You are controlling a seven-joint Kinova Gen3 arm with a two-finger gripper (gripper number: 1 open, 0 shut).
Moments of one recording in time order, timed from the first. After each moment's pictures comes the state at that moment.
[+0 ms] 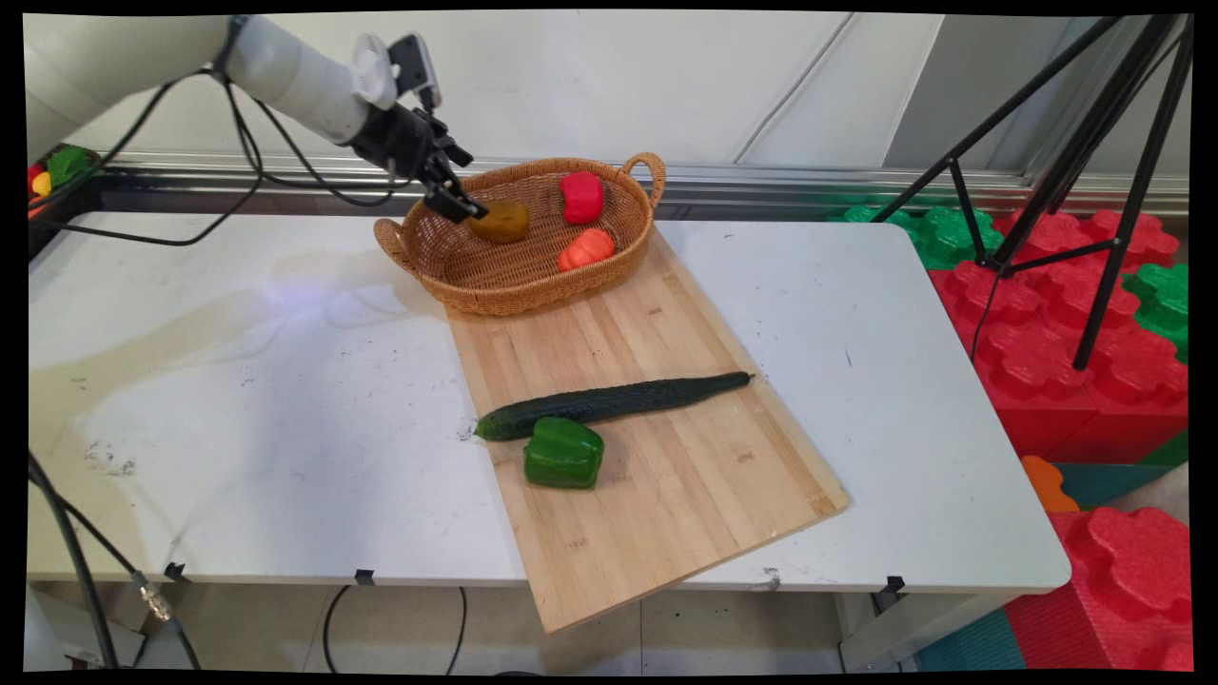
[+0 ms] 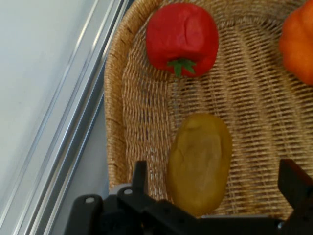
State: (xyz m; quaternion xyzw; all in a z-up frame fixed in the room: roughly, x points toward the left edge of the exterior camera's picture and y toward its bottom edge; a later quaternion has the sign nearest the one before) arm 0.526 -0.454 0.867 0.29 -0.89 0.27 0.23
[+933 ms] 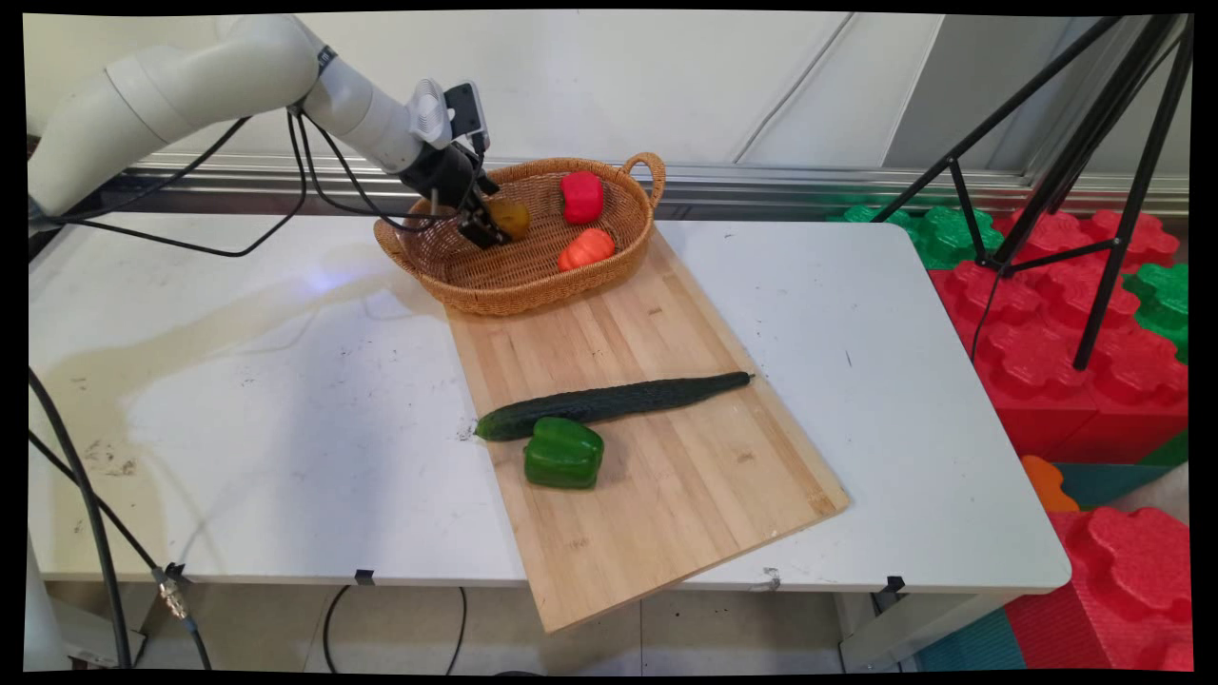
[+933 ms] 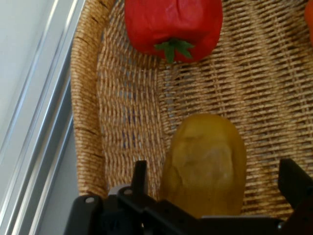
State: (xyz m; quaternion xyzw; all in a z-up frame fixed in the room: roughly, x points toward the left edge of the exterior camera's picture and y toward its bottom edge) arm 0.504 -0.495 0.818 0.28 -0.90 0.25 0.19
